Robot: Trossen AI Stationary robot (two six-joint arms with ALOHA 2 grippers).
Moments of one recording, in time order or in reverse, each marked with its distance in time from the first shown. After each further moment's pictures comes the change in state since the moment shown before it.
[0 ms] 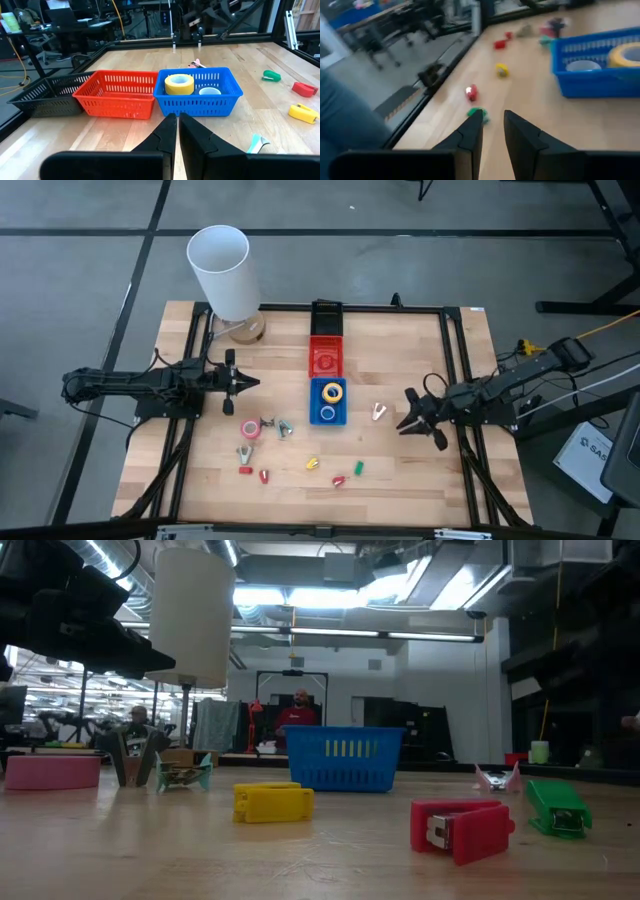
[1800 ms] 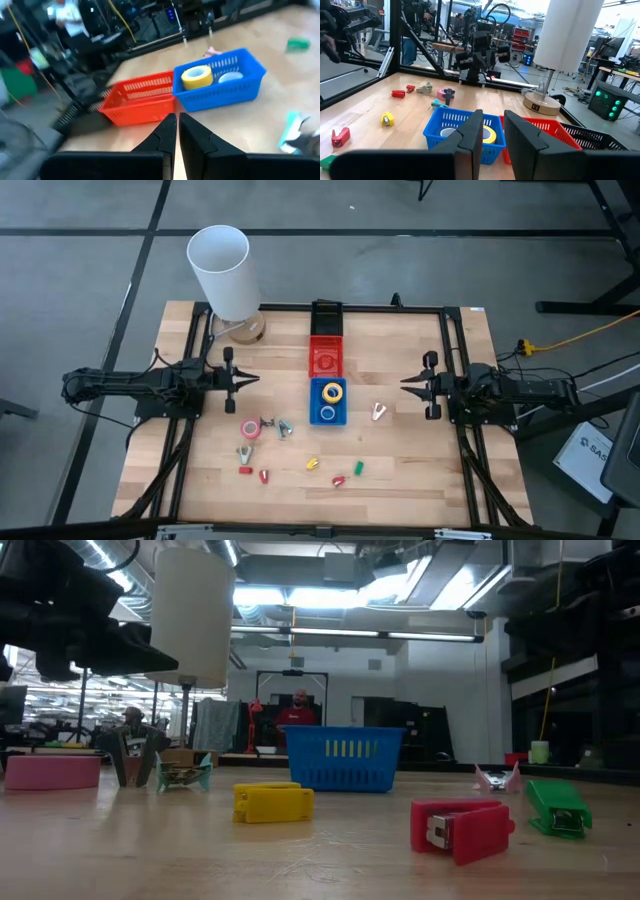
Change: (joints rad) left arm 0.002 0.000 0.000 0.000 -0.056 0.280; right arm -0.391 -0.539 0.000 -0.280 0.073 -0.463
